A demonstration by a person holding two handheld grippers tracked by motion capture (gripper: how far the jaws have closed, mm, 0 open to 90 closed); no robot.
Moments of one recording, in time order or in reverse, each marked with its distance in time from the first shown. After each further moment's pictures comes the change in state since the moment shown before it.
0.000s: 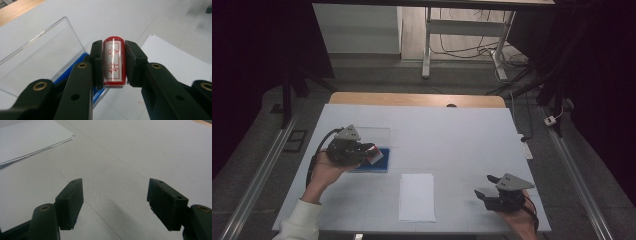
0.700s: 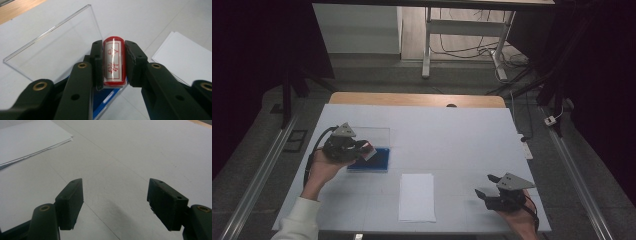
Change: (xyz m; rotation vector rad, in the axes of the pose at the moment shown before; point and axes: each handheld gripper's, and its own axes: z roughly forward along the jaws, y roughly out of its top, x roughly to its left) left arm 0.022 -0.012 0.005 0.024 0.070 -0.052; right arm -0.002 0.000 -0.001 -0.009 0.000 0.006
